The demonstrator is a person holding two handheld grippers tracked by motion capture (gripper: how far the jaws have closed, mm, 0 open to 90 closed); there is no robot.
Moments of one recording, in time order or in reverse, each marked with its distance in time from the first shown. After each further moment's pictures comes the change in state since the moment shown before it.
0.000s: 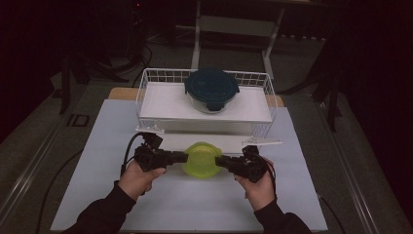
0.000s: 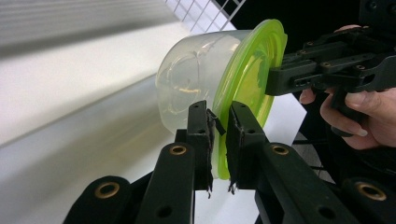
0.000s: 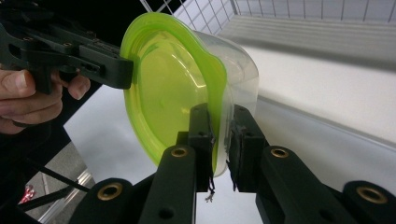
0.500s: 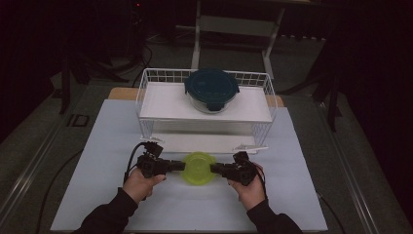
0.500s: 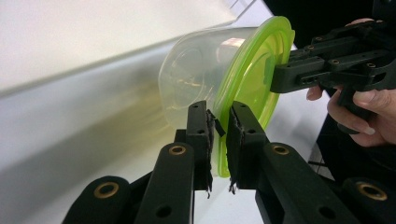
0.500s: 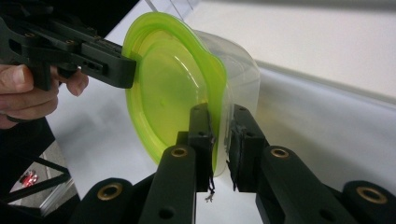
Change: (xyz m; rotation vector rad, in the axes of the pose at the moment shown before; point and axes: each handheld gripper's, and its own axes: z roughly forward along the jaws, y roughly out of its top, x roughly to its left) left arm 0.037 -0.032 0.029 0.052 0.013 -0.065; right arm -0.026 -0.029 0.041 0.069 0.011 0.018
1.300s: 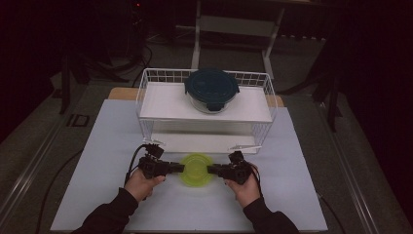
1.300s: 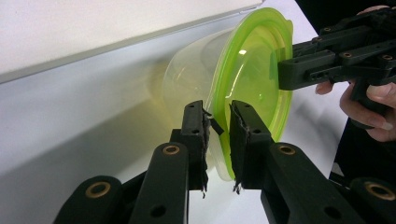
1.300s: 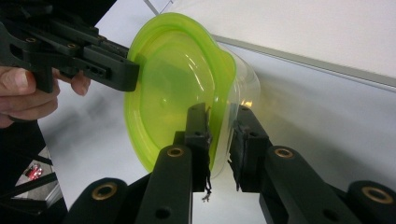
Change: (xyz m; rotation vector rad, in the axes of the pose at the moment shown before) left arm 0.027 -0.013 0.020 0.045 0.023 -0.032; right arm -0.017 -0.006 0.026 0.053 0.013 0.031
